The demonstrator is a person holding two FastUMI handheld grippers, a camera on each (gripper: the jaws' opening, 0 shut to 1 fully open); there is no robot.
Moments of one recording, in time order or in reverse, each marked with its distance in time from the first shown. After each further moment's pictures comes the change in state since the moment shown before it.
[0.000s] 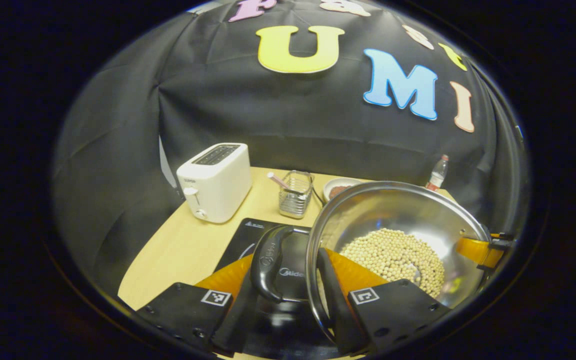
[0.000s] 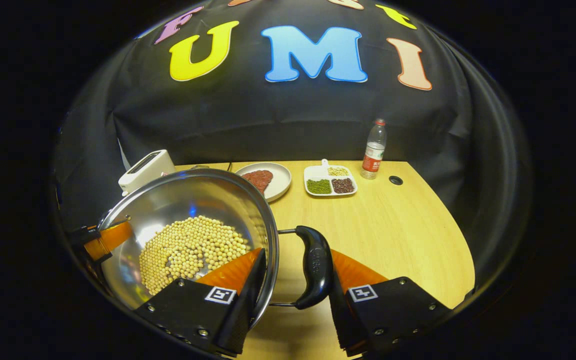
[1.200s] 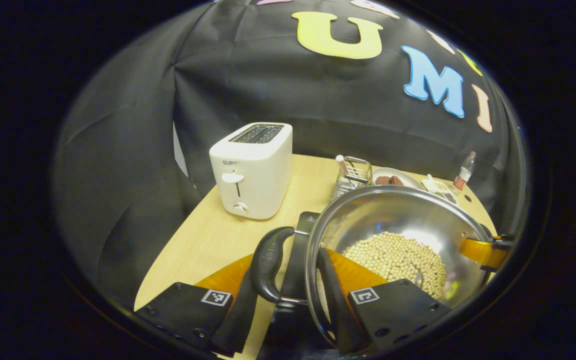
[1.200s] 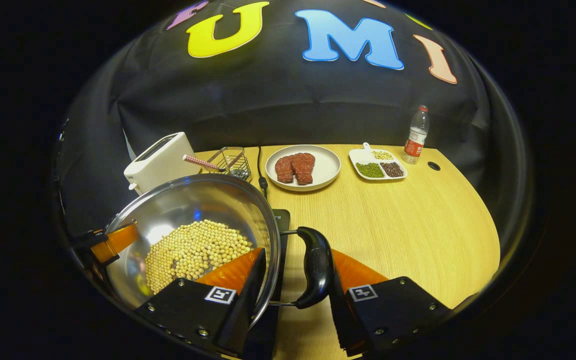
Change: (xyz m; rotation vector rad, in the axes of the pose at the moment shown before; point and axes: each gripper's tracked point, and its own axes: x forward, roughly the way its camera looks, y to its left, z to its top) left arm 0.059 0.129 -0.027 -0.011 0.057 0.021; right arm 0.054 0.113 -0.029 0.018 0.068 0.030
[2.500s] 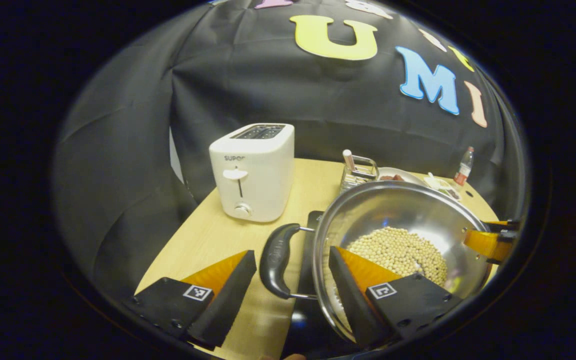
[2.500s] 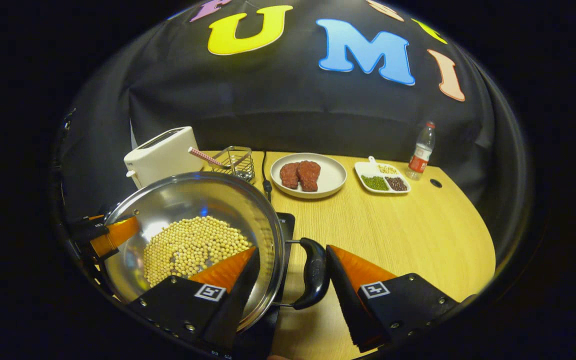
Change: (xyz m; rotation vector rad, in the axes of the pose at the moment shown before) left arm 0.016 0.022 -0.008 0.011 -0.081 -0.001; right arm 0.006 0.006 0.007 -0.120 -0.109 -0.025
